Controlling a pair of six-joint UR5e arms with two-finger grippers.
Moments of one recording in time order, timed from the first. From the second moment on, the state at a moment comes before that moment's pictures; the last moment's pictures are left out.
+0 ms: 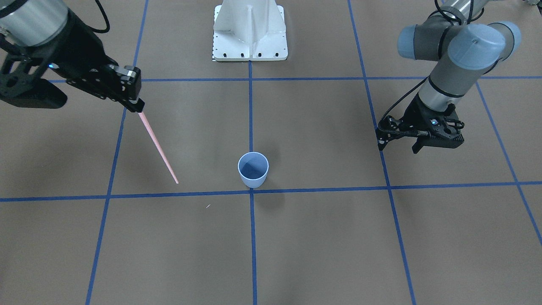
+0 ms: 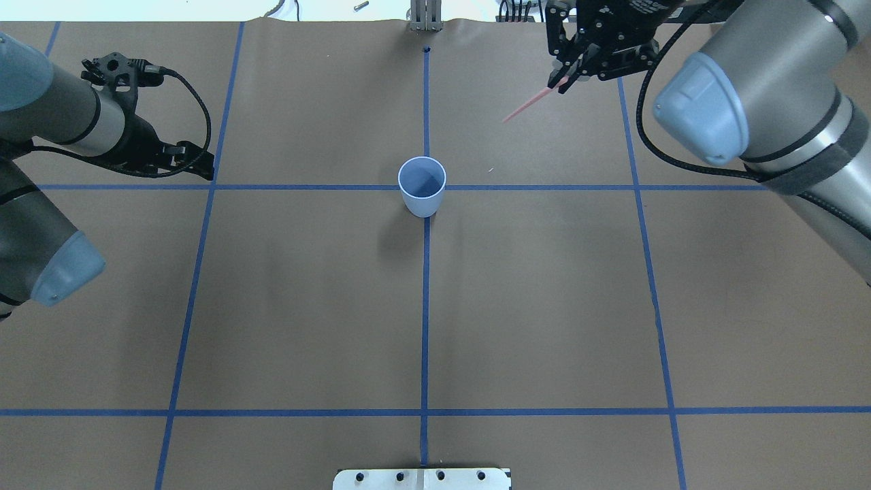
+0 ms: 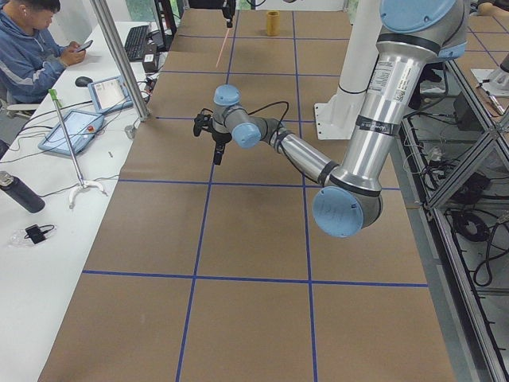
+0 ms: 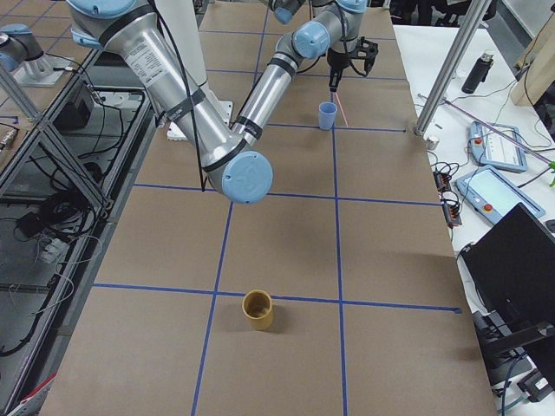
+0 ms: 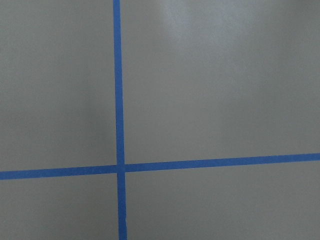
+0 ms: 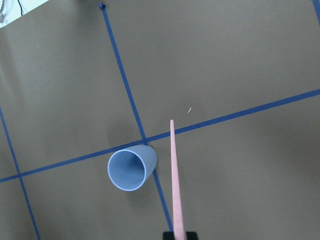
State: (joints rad) left arm -0.91 -1.87 -1.78 -1.86 -2.06 -0.88; right arm 1.02 -0.80 1.84 -1.81 2.41 1.26
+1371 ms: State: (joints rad) left arm -0.91 -1.86 -1.72 -1.96 -2.06 -0.89; right arm 0.85 -0.64 1.66 -1.78 2.40 1.43
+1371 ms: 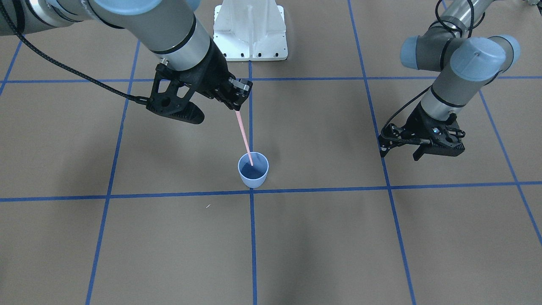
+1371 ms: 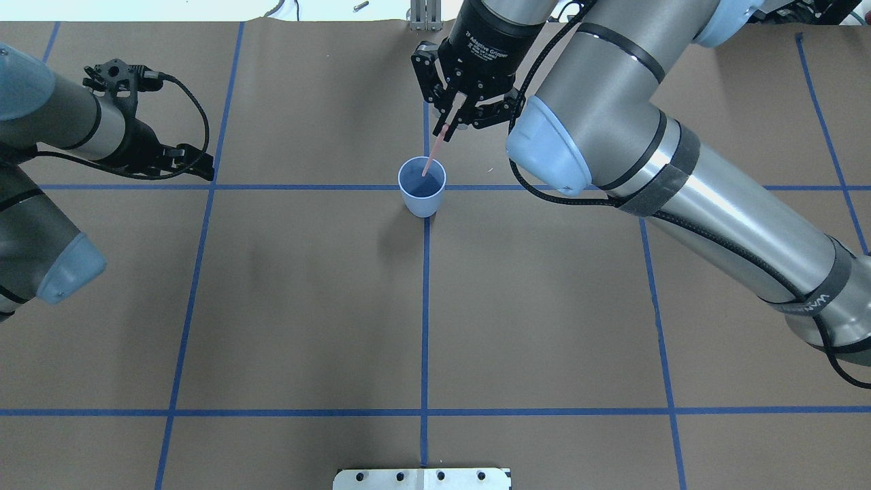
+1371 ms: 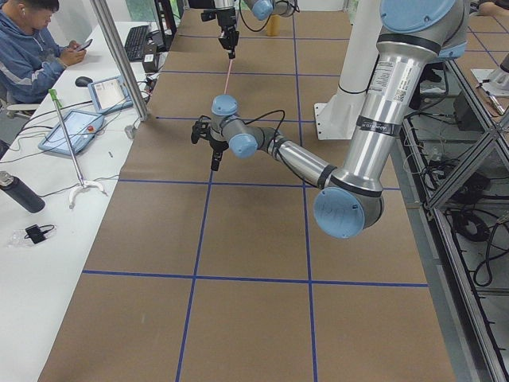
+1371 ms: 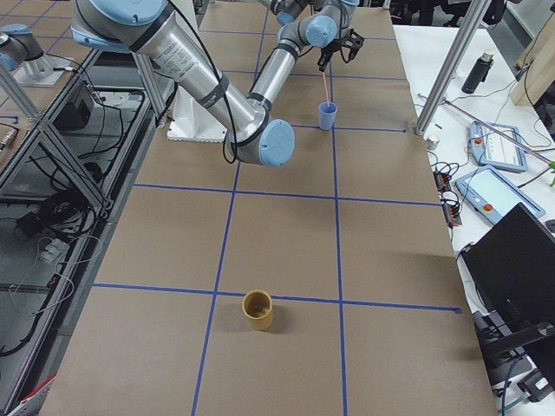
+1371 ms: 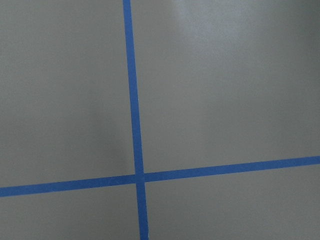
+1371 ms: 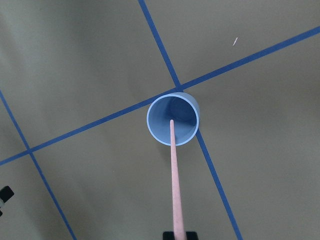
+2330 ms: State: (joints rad) left arm -0.91 -1.86 -1.72 -1.96 -2.06 -0.89; right arm 0.84 -0.61 1.54 -1.68 2.39 1.44
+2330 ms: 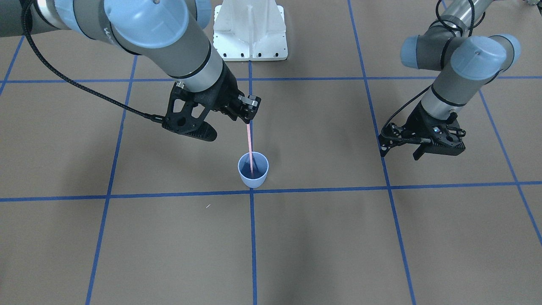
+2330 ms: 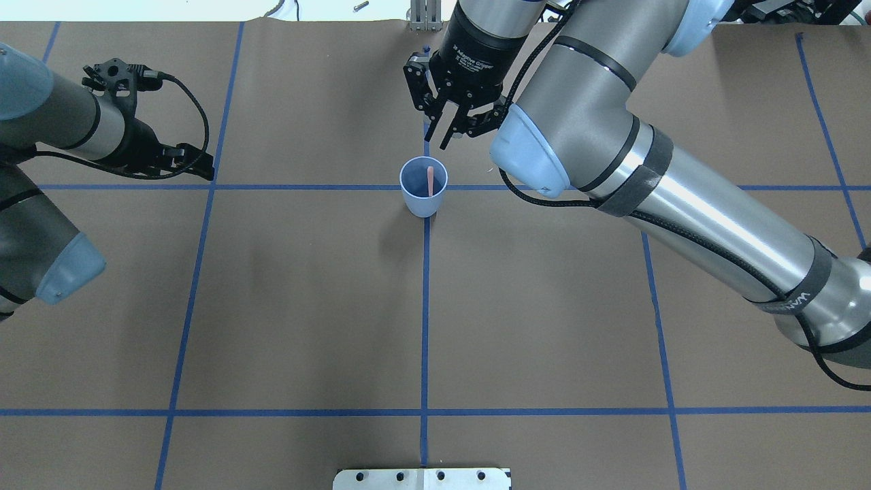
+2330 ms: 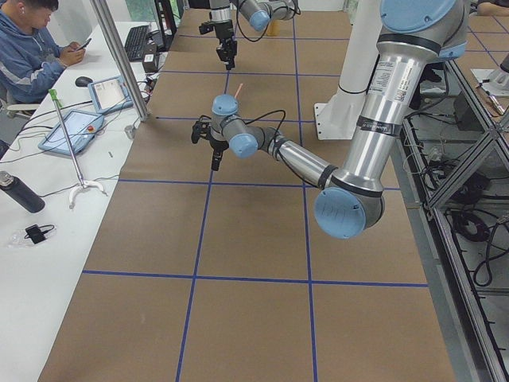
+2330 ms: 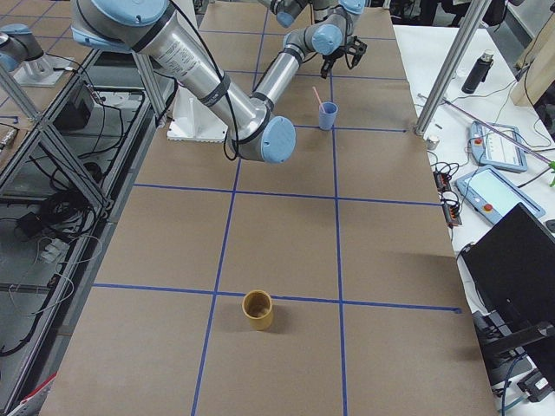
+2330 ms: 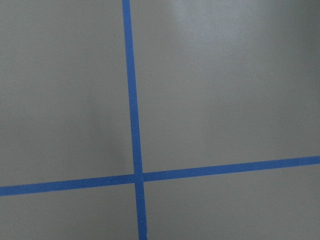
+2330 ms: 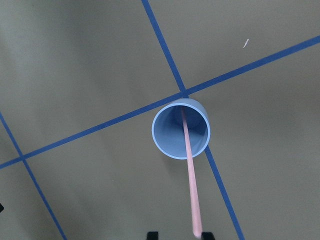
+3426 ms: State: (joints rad) left arm -0.92 -1.85 -1.72 -1.96 -2.06 -0.88; right arm 1.16 -0.97 1.54 -1.55 2.39 0.83
